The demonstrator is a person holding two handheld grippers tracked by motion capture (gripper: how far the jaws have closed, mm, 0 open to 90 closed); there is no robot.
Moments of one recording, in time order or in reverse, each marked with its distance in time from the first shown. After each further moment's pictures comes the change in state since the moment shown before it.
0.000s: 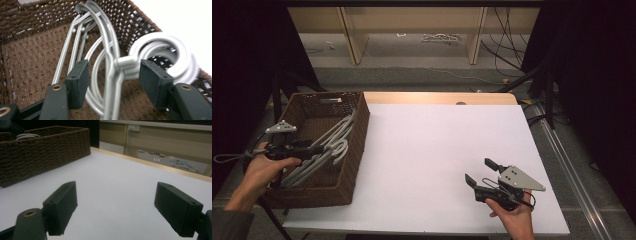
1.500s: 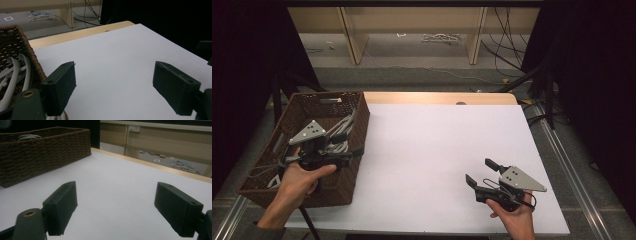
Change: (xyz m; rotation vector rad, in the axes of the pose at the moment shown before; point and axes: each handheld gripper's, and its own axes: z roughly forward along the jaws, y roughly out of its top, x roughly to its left) left arm -0.120 0.031 0.000 -0.296 -0.185 0.002; right arm 0.000 0.001 -0.003 0.003 -0.004 -0.009
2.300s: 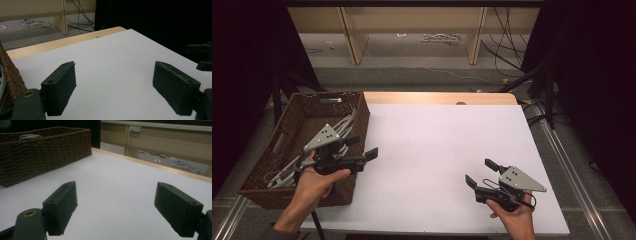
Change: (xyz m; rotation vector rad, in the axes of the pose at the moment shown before) left arm -0.026 -0.003 0.017 -0.047 -0.037 0.023; right arm 0.001 0.000 0.000 0.004 0.005 0.000
